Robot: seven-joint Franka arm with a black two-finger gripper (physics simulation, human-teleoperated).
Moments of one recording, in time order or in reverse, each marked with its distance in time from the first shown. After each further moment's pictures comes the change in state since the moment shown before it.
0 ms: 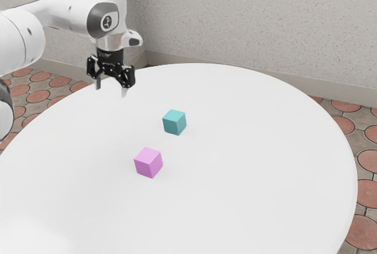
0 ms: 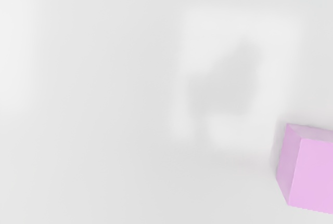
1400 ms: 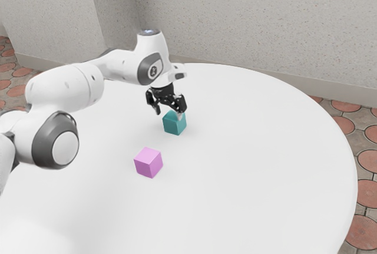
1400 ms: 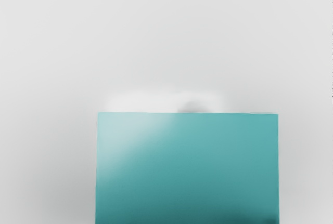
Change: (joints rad) arm 0.077 0.573 -0.197 0.461 -0.077 0.320 0.052
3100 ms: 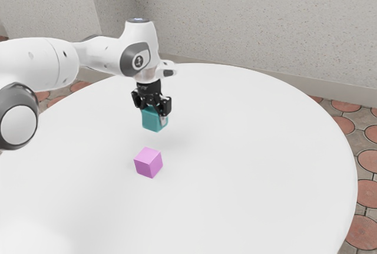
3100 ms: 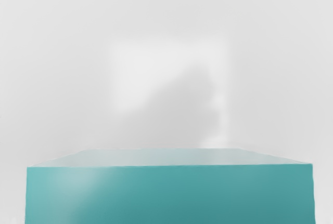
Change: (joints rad) arm -0.001 -0.428 -0.007 -0.536 0.015 -0.017 0.000
